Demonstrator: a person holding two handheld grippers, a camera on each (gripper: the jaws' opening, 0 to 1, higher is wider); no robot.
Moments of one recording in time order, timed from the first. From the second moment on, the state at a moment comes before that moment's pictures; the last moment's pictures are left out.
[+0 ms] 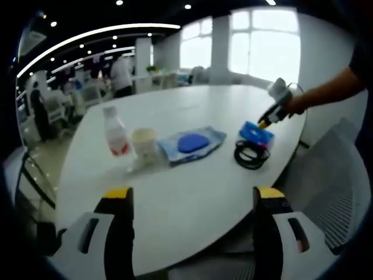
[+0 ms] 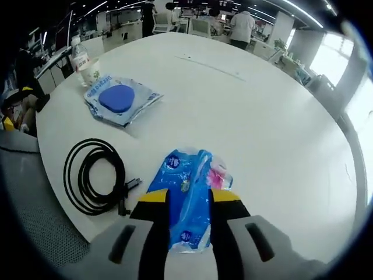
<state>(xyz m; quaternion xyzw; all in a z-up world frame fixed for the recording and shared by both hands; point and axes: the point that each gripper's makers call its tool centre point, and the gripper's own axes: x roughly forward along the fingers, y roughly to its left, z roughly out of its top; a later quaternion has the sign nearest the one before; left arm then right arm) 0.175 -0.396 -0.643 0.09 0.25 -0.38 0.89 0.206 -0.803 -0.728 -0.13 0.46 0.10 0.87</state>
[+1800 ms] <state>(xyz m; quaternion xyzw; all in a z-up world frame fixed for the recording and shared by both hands) 0.173 -0.394 -0.648 0.10 0.26 -0.38 0.88 0.223 -0.781 -0.690 -0.24 0.44 0.21 0.84</state>
